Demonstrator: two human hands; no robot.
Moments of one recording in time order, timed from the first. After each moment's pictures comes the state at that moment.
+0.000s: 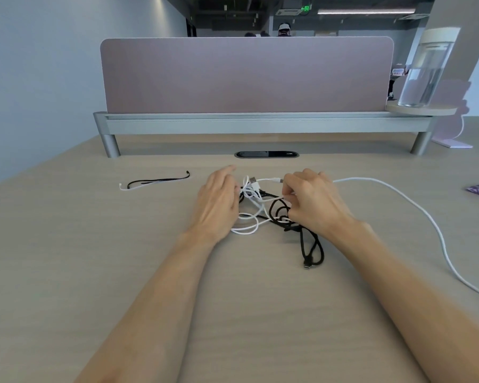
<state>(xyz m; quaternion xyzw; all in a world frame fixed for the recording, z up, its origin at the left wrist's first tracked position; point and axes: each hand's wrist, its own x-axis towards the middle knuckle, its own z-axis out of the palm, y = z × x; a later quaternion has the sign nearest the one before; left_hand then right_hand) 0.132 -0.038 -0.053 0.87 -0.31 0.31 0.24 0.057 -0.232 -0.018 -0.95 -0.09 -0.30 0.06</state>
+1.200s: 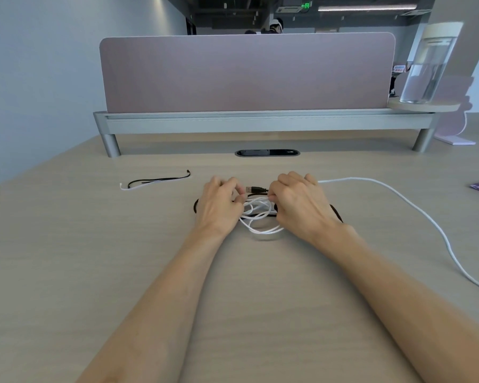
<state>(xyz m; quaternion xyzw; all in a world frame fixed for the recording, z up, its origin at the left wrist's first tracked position) 0.123 -0.047 -0.047 0.90 -0.19 0.18 0.36 0.067 -0.207 -0.029 -0.94 -0.08 -0.33 -0.06</state>
